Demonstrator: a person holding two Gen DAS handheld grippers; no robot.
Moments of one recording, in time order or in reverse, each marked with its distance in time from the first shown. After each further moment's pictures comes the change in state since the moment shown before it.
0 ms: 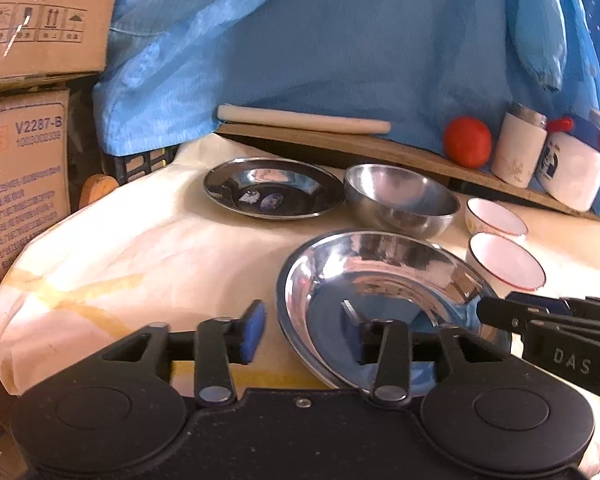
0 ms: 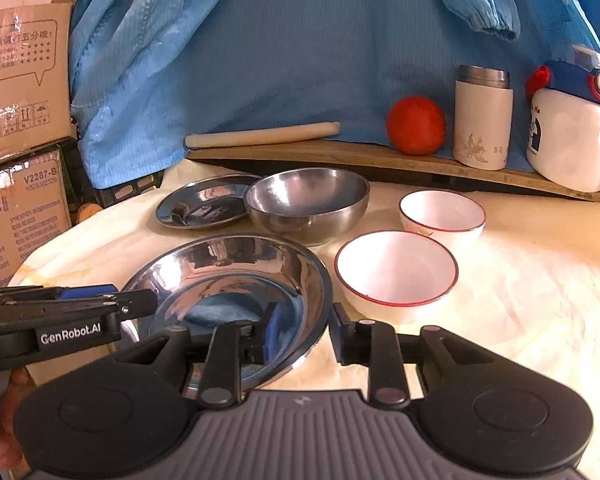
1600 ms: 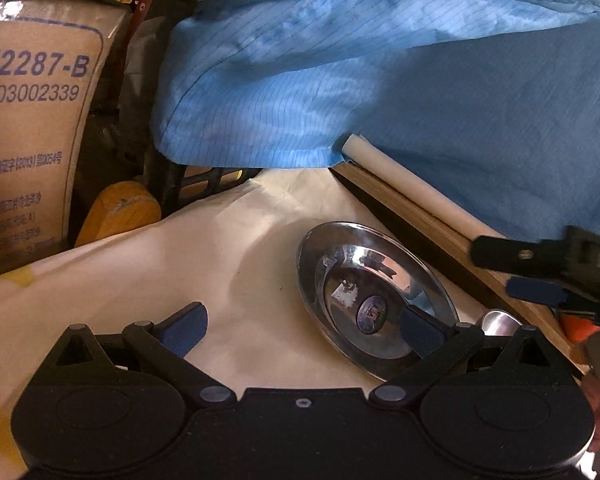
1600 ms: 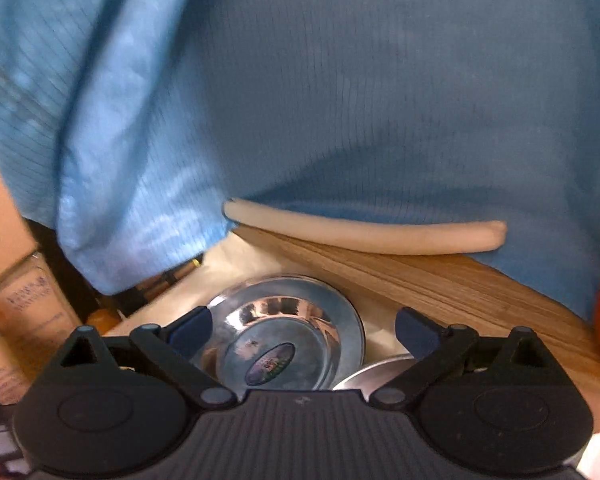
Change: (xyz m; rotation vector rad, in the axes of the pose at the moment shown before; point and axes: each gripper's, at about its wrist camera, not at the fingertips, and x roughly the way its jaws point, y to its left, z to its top) left arm 0.108 0.091 0.076 -0.417 0.004 0.059; right arm 0.196 0.017 0.170 -0.075 0.186 0.324
